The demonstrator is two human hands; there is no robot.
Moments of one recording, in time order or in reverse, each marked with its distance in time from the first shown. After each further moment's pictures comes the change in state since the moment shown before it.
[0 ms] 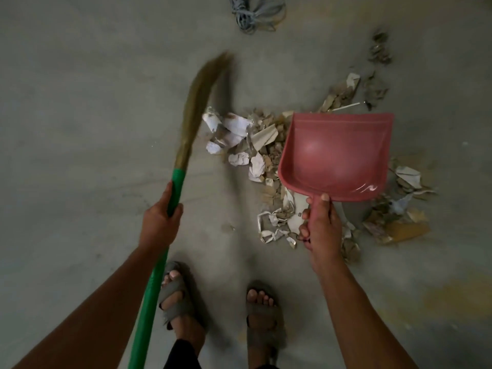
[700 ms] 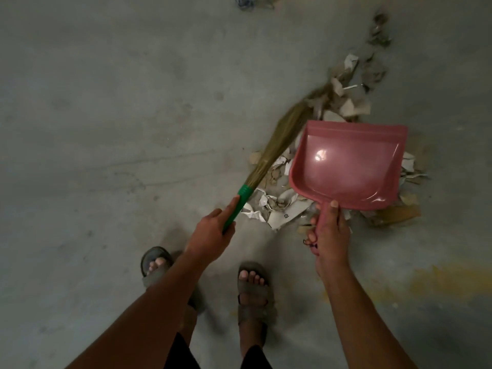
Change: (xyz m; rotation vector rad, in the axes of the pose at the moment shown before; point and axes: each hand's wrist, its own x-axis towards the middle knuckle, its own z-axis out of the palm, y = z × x) left_hand -0.098 0.033 0.106 0.157 -0.273 0.391; right_hand -0.017 0.050 -0.063 0.036 0.017 -0.025
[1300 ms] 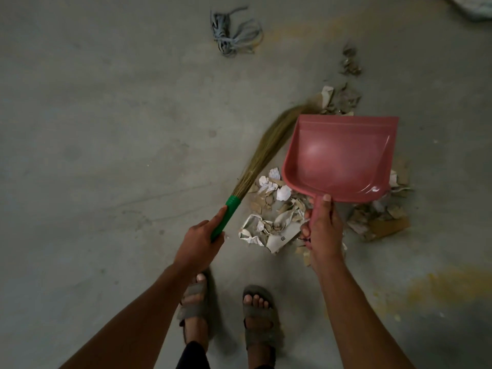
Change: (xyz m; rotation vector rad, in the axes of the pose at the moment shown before) left_hand 0.026 0.033 -0.089 0.065 0.000 0.005; right_hand 0.003 -0.096 0.024 0.077 0.019 -0.059
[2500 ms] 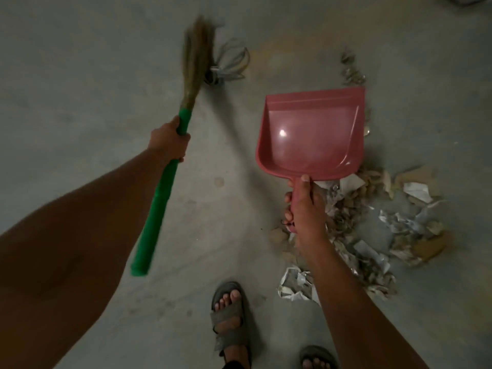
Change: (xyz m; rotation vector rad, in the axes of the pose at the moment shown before) left_hand 0.456 -0.059 -0.242 -0.101 -0.013 -0.251; right_hand 0.134 -0.057 0.256 0.061 0.095 0.051
